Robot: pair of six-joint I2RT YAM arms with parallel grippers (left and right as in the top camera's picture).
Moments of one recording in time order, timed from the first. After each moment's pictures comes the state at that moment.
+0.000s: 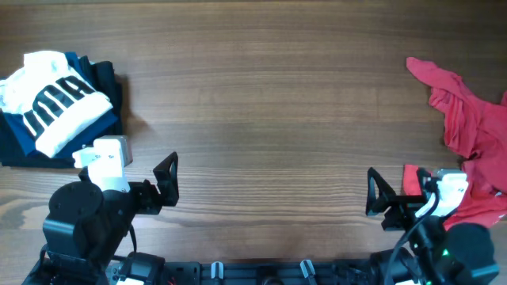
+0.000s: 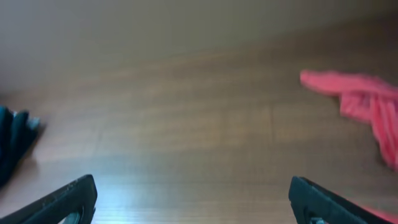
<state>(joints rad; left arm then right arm) -0.23 0.57 1.02 -0.96 0.00 -0.28 0.18 0.21 0.72 -0.85 0.05 0.26</state>
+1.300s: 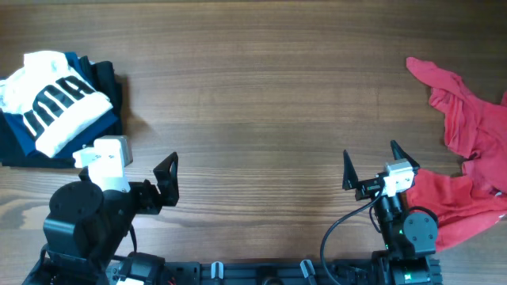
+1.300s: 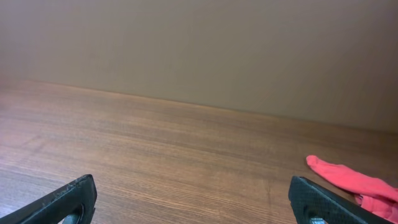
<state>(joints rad) -0.23 0.57 1.02 -0.96 0.00 -0.28 0.08 0.02 0.01 0.00 -0.10 -0.08</state>
